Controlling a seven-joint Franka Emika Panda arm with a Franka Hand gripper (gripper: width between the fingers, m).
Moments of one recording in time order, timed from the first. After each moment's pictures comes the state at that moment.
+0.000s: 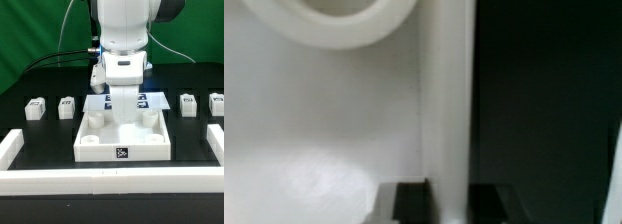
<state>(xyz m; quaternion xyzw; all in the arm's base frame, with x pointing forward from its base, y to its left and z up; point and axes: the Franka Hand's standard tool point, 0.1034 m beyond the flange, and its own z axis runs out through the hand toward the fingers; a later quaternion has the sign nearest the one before) 0.418 -0.005 0.013 -0.71 -0.69 0.07 0.07</state>
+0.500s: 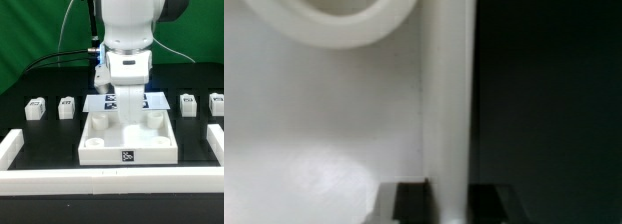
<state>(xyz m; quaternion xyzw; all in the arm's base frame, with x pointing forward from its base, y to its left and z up) 0.435 0.011 0.014 -0.71 -0.70 0.07 0.06</state>
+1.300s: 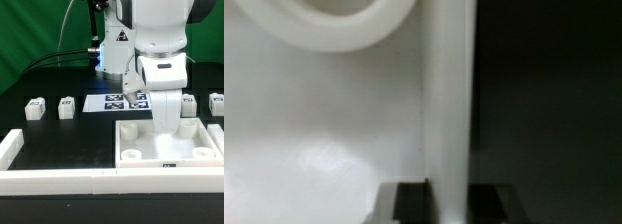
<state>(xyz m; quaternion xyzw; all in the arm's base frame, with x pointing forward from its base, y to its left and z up) 0.476 0.062 0.012 -0.70 -0.71 0.04 0.06</state>
